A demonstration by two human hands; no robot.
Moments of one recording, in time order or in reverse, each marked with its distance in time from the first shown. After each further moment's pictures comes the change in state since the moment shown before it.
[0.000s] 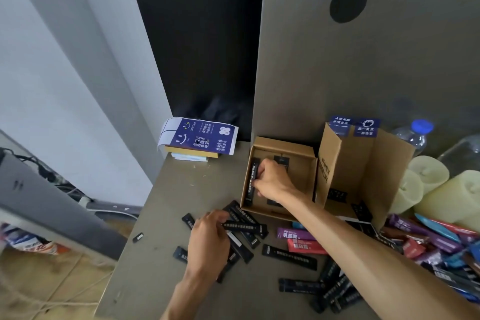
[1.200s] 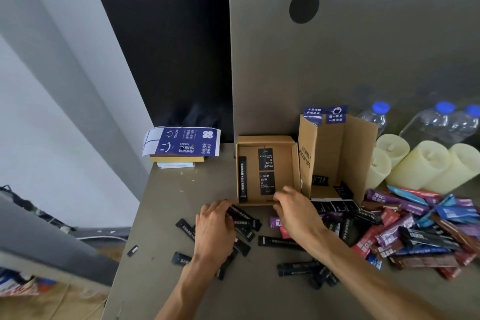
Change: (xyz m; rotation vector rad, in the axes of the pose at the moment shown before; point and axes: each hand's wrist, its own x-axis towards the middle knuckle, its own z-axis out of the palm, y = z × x) left_hand 0.017 0.002 0.007 0.210 -0.120 0.280; right_hand -0.100 0.065 0.002 -0.419 0.259 -0.239
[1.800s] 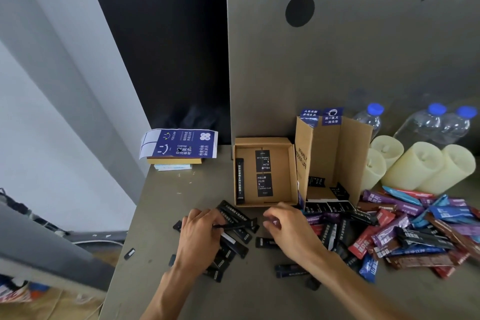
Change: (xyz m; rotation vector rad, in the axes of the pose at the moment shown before) left_hand -0.005 -0.029 -0.010 0.058 -0.039 0.088; right_hand -0.027 -0.012 0.006 0.273 -0.024 0.055
